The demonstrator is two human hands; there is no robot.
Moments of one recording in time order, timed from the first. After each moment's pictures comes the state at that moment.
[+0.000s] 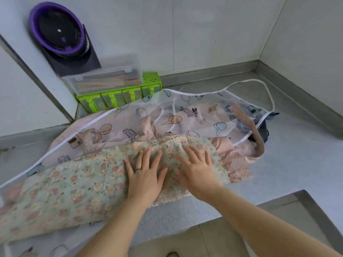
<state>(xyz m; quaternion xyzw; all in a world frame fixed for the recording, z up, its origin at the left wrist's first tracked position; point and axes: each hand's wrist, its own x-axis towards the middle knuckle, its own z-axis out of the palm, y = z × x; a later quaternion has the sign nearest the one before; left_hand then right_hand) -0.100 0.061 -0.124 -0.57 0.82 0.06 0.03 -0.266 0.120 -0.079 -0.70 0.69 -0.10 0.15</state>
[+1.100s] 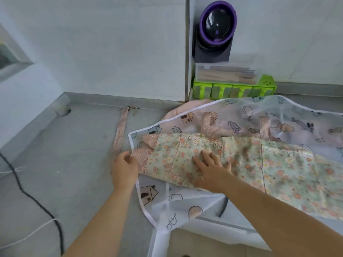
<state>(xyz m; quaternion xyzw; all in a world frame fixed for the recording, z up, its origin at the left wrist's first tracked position) 0.215 0.110 -0.107 -0.81 0.38 0.21 -0.39 -0.044 0.071 -0.100 -0.79 0.54 0.19 0.18</state>
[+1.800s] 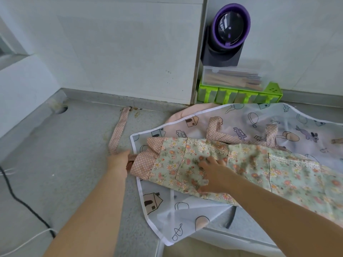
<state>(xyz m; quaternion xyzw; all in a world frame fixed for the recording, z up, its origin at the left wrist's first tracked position) 0.265 0.052 -0.118 -0.73 0.05 0.46 -0.50 -0.038 0.039 -0.123 -0.81 0.52 0.22 0.17</state>
